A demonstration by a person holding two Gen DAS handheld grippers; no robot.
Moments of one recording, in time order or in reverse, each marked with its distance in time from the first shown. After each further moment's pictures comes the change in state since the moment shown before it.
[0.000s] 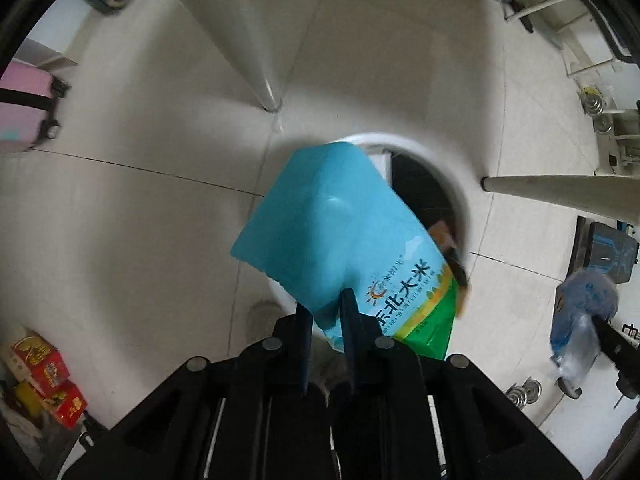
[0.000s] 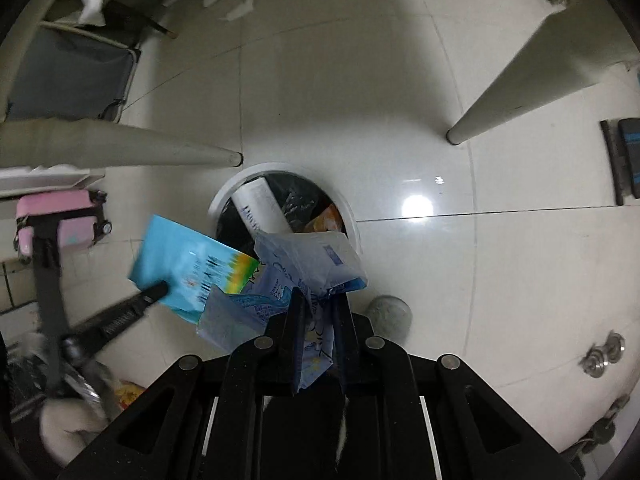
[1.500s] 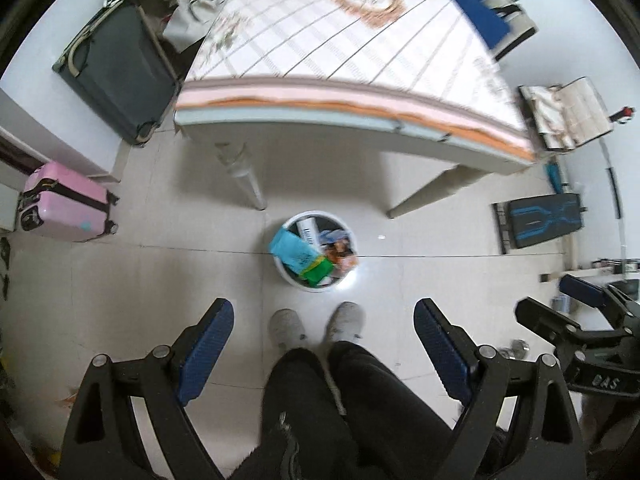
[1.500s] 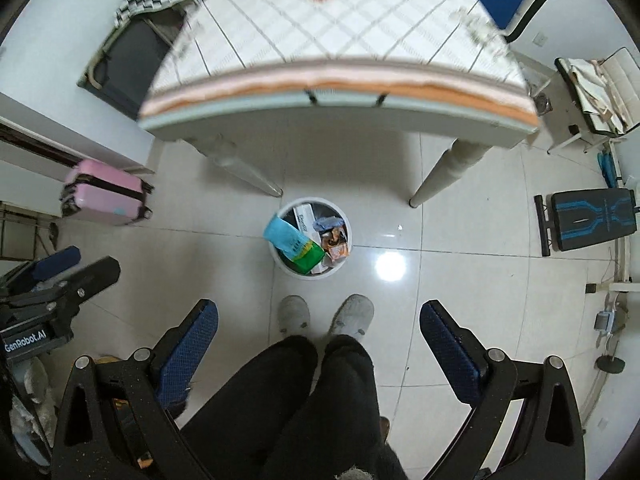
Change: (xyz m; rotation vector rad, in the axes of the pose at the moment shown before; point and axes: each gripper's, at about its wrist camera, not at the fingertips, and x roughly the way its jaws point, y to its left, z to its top) left arm -0.443 -0.024 -0.211 0.243 -0.332 -0.053; right arm -0.416 0.087 -0.164 -0.197 -0.227 -0.088
